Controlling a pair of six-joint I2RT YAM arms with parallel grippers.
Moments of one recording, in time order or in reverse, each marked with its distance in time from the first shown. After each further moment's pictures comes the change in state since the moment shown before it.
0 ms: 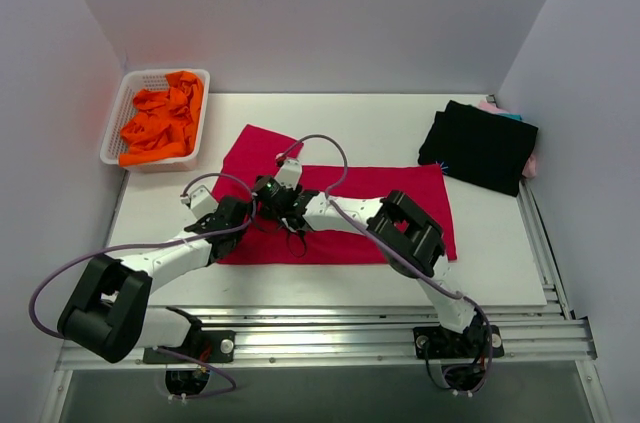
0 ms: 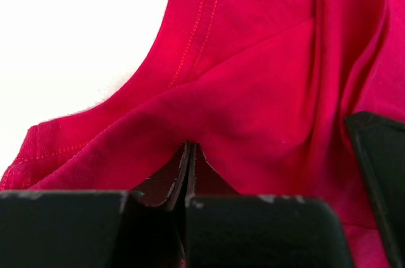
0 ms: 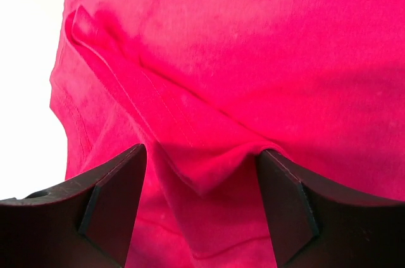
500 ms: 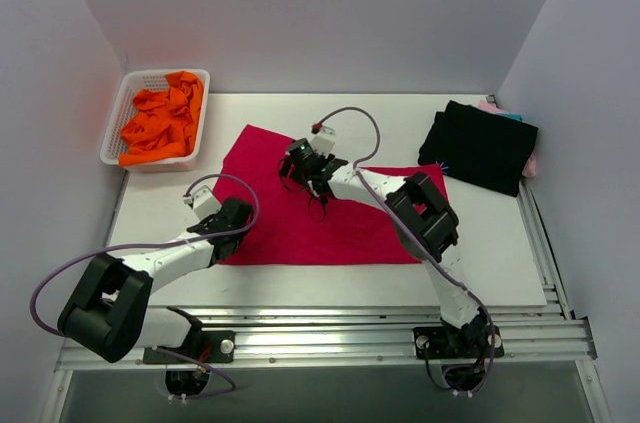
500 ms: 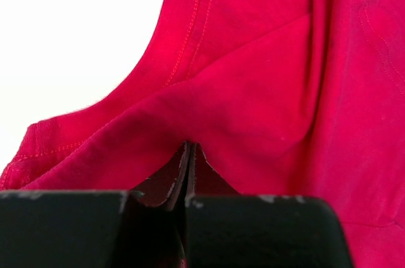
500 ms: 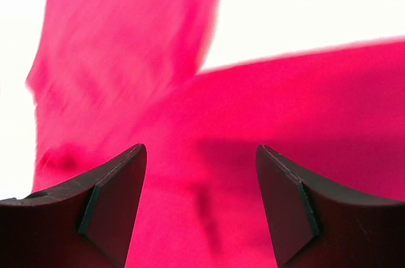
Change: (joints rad) left arm -0.030 0.004 0.000 -0.001 -0.031 0.000; right arm -0.198 0.002 0.047 -0.003 0.000 -0.066
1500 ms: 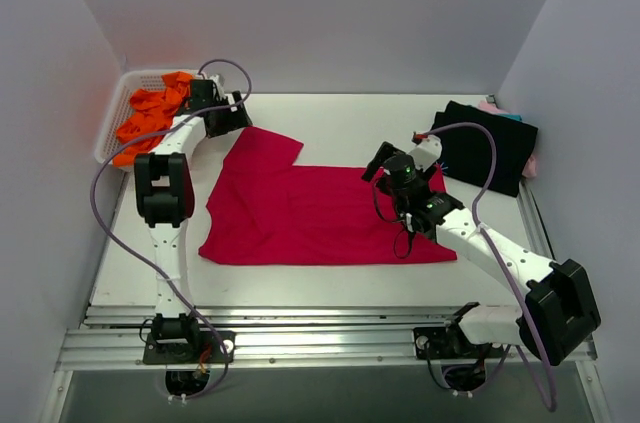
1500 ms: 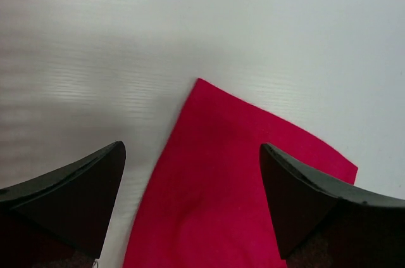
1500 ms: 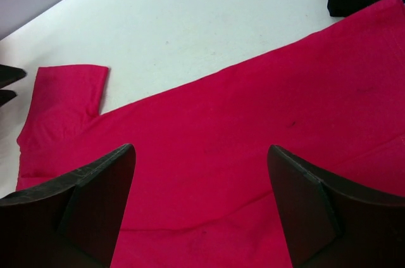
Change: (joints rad) left arm 0.451 1.033 1.444 -0.123 0.755 0.689; right arm -0.201 -0.923 -0.734 -0.008 0.162 -0.153
